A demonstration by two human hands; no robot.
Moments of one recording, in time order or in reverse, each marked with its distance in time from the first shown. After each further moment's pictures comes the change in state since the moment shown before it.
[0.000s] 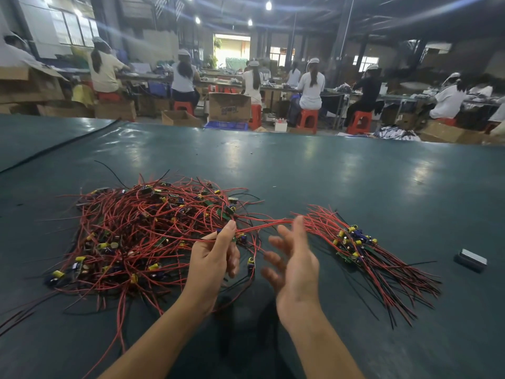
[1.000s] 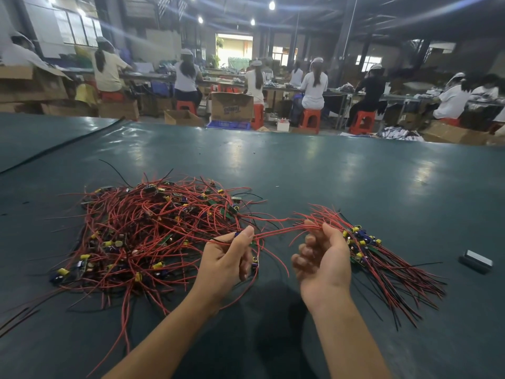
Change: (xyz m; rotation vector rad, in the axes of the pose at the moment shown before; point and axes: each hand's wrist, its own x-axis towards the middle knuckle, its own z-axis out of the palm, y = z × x) left_hand -0.005 0.009 0.009 0.026 -0.087 0.008; right_hand 0.018 -0.027 -0.015 0.278 0.115 0.092
